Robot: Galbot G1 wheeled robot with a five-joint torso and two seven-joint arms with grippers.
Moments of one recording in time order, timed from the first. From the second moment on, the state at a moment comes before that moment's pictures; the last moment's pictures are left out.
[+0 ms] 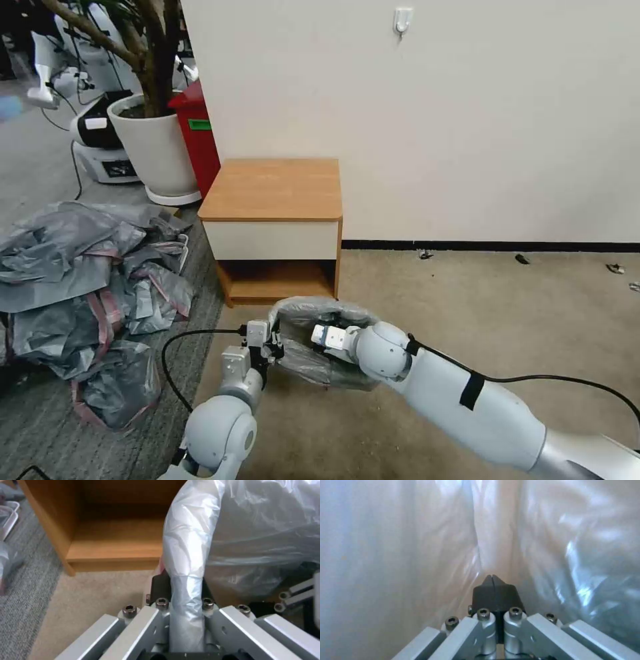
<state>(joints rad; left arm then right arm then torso) 1.42 -1.35 -0.29 -2.01 -0.29 0.44 -0.19 -0.65 1.10 -0.48 1.64 -0.16 -0.71 -0.42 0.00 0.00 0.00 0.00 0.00</state>
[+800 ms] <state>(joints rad) 1.42 -1.34 -0.31 -2.05 -0.48 0.50 -0.23 -0.65 1.06 -0.48 1.71 -0.01 -0.71 -0.38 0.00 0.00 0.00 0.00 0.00</state>
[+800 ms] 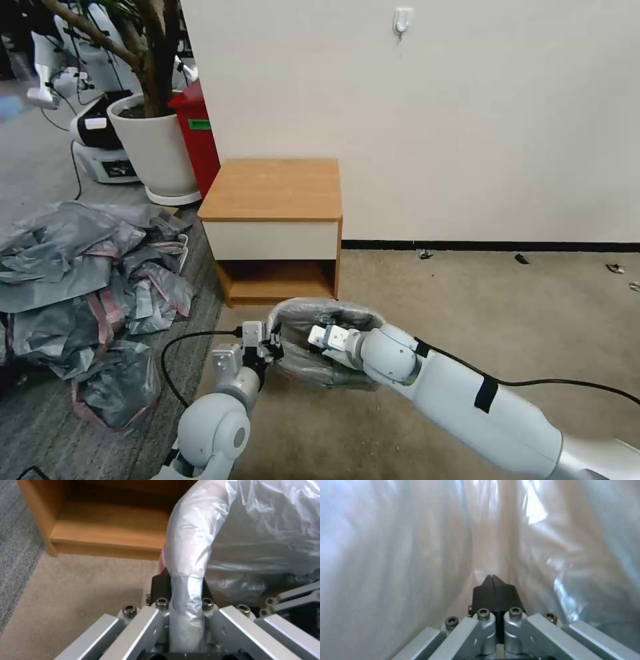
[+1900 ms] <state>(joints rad) 1.39 -1.32 -0.34 -2.01 -0.65 0.54 -0.30 -0.74 0.83 -0.24 2.06 0.14 -0.66 -0.35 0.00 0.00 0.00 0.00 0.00</state>
